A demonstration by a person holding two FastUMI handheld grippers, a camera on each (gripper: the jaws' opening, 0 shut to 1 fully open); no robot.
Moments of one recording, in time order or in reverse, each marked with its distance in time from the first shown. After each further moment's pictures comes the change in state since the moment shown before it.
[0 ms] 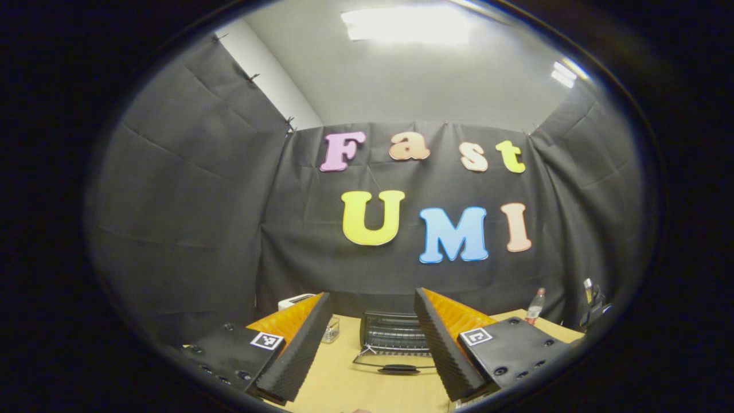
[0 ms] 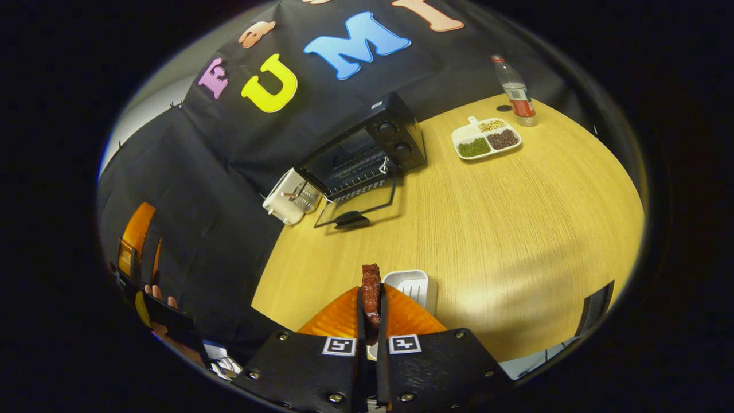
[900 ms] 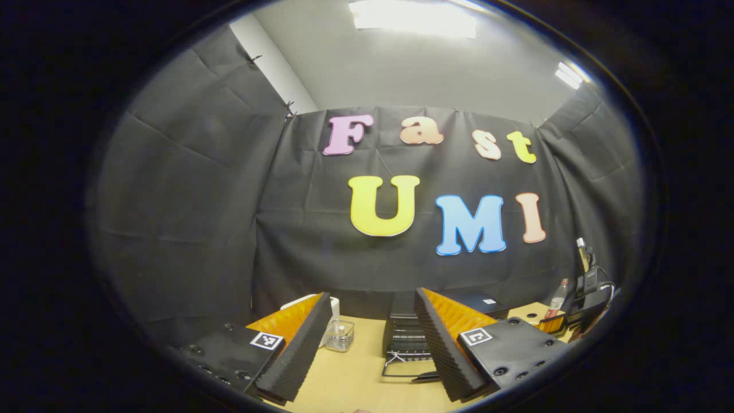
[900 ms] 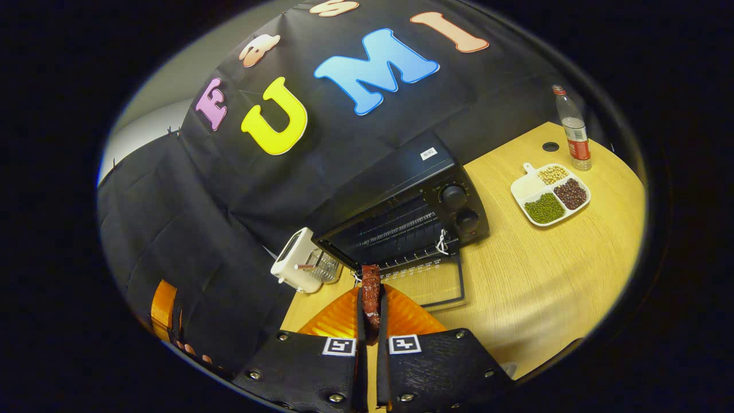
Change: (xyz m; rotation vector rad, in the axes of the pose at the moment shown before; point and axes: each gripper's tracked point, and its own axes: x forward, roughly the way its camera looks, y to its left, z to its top) left arm 0.104 0.094 -0.050 0.008 0.055 -0.022; right arm 0.148 0.081 0.130 0.039 -0.249 0.020
